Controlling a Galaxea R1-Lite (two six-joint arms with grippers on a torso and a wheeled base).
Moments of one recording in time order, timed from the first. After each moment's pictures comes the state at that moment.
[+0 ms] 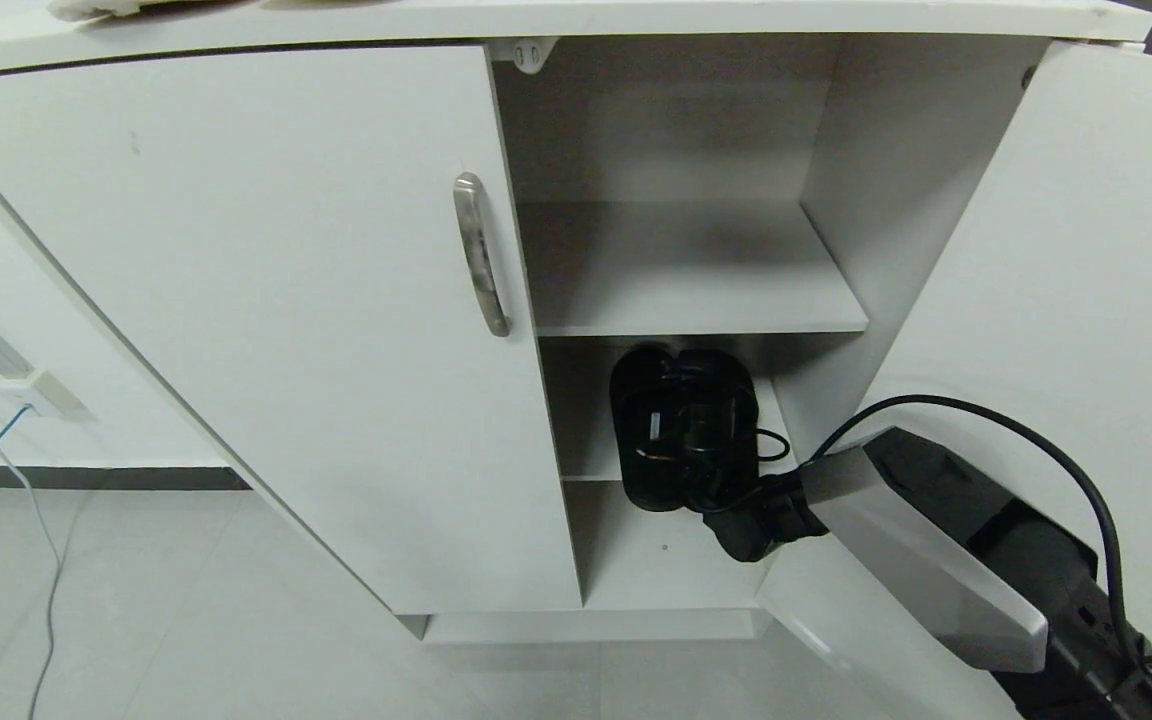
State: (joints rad) left arm 0.00 0.00 0.00 0.00 0.03 0.00; right arm 0.61 2.64 -1.81 -0.83 -0.61 0.06
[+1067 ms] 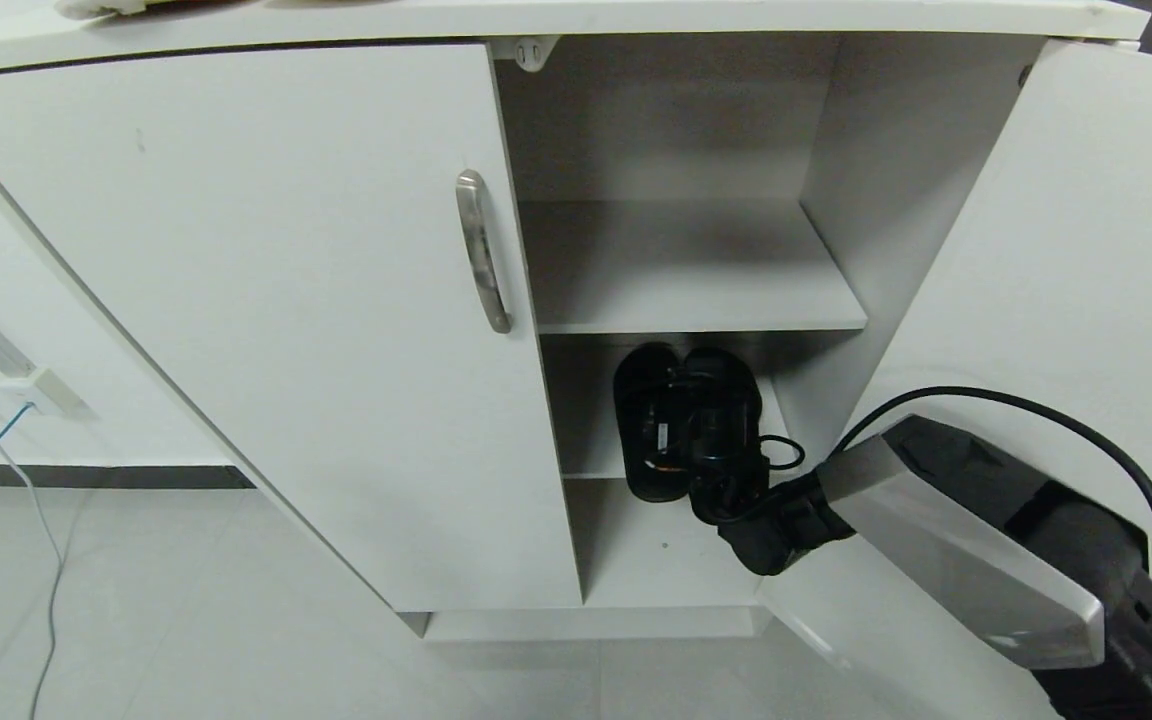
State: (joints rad) left arm 0.00 0.00 0.00 0.00 0.04 0.01; right arm 0.63 2.53 -1.59 -0.87 -0.60 0.06
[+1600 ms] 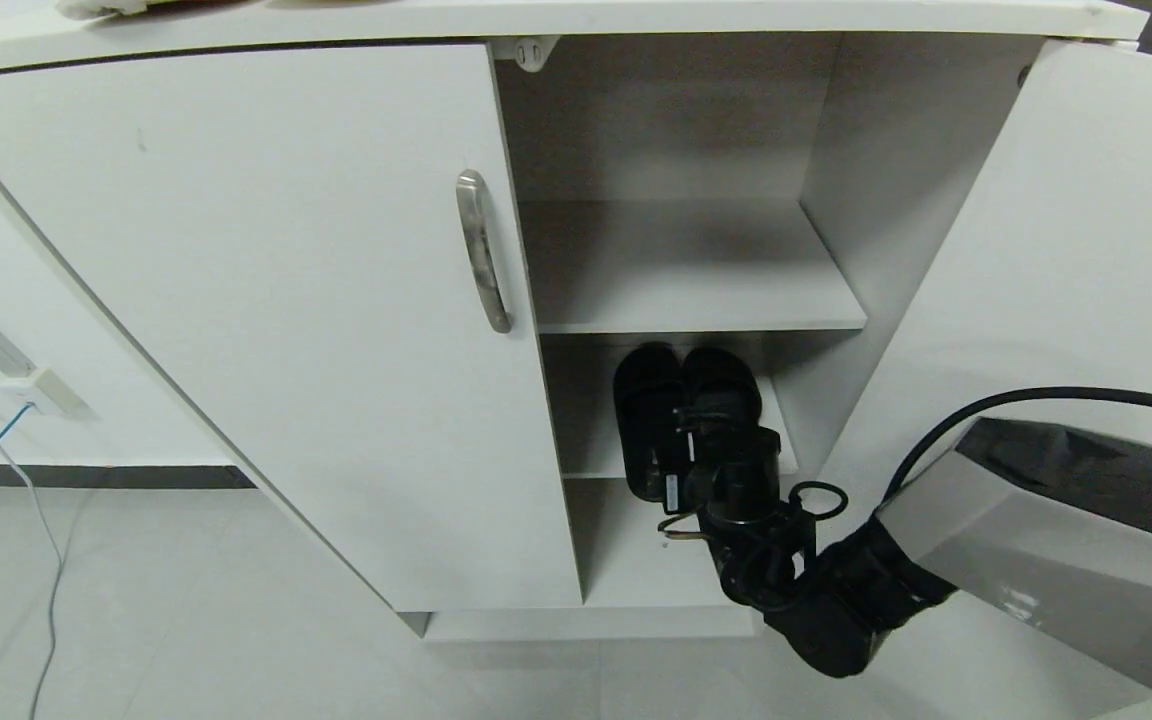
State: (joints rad) left arm 0.00 0.00 0.00 0.00 0.04 0.01; right arm 0.75 2.28 -1.09 -1.04 -0.66 0.08
